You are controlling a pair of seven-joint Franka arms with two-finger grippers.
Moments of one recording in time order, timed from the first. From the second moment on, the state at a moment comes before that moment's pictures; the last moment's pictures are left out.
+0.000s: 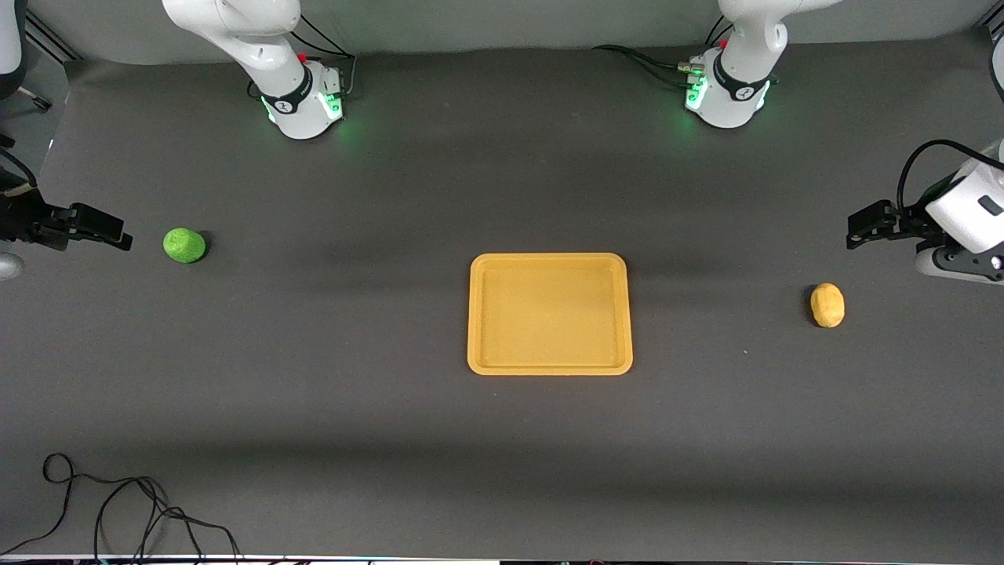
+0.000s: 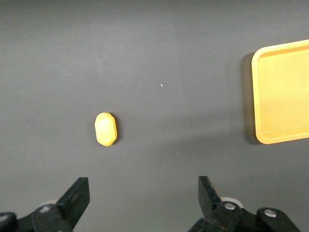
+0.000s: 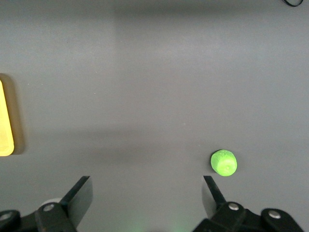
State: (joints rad) left arm 0.20 0.03 -0.20 -1.69 0.00 1.67 0.16; right arm -0.09 0.06 0.02 -1.54 0.00 1.53 -0.02
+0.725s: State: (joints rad) left arm 0.23 0.03 -0.20 -1.89 0.00 1.88 0.20; right arm -0.09 0.07 0.03 -1.54 0.00 1.53 -0.01
